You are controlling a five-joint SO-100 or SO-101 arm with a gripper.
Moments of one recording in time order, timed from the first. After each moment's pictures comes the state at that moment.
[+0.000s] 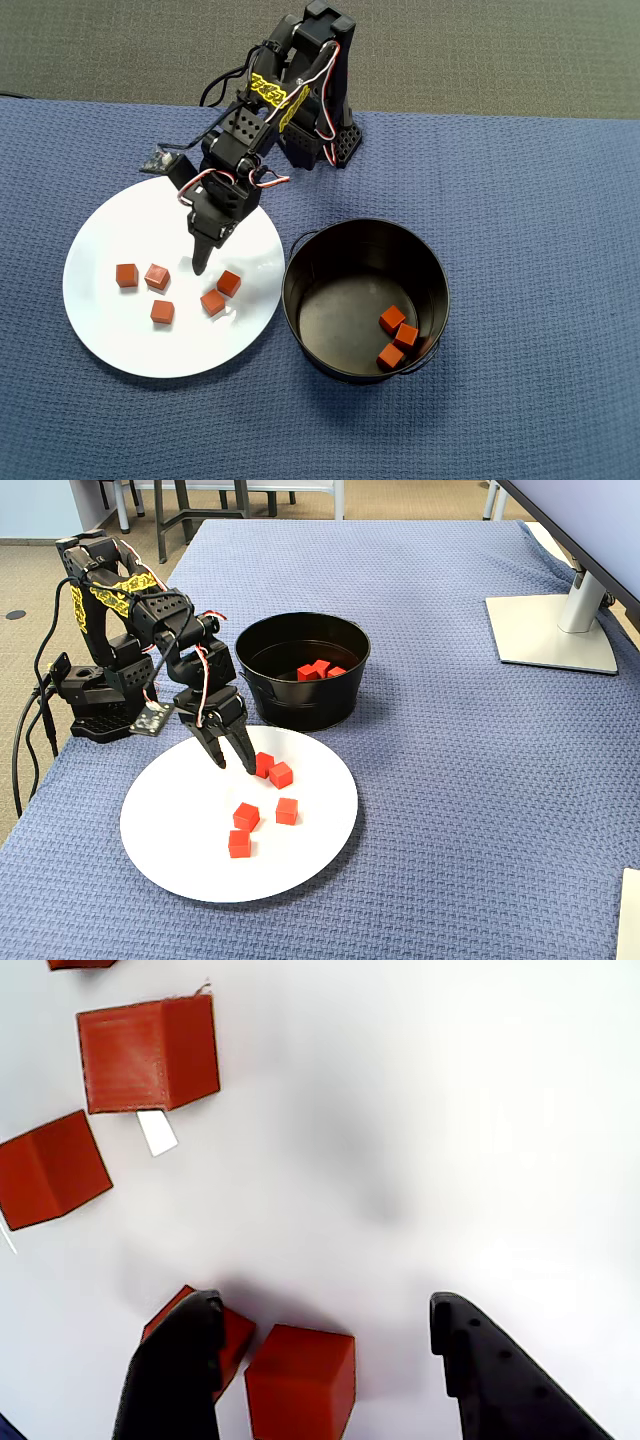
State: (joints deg) arm 35.3 99.6 122.4 46.3 -11.1
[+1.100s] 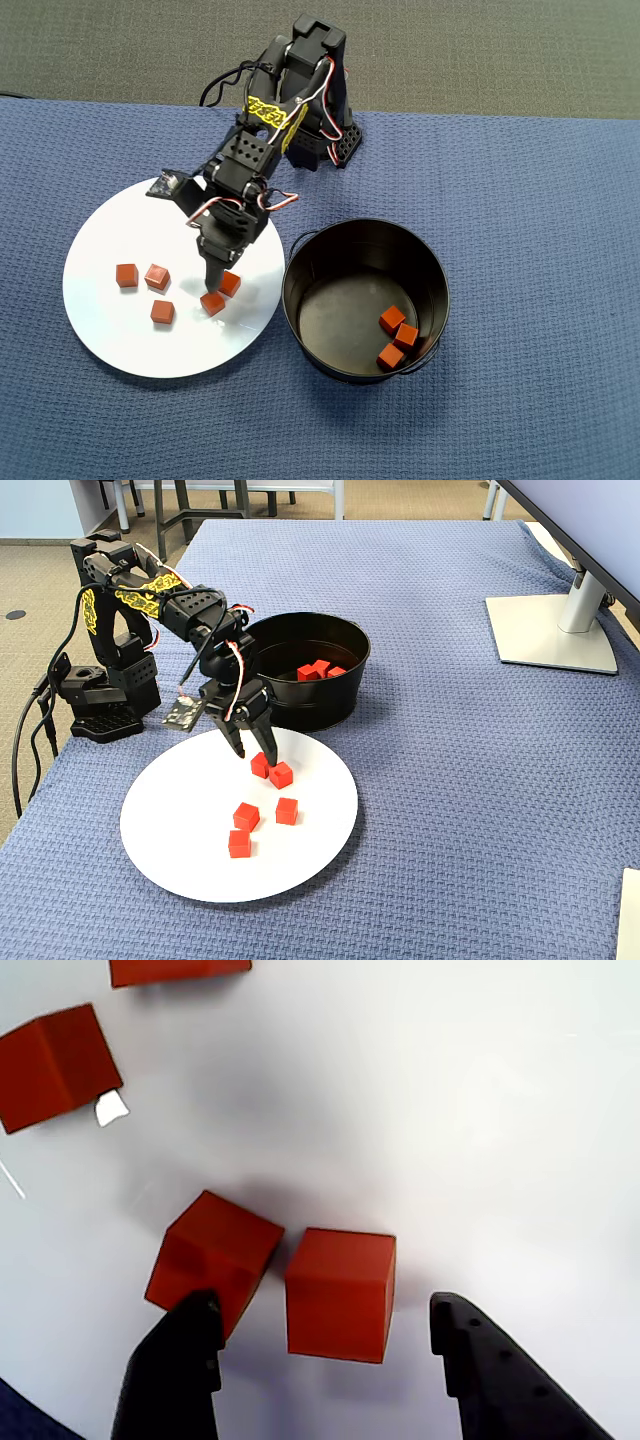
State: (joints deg) arm 27.5 88.8 108.9 54.9 -6.8
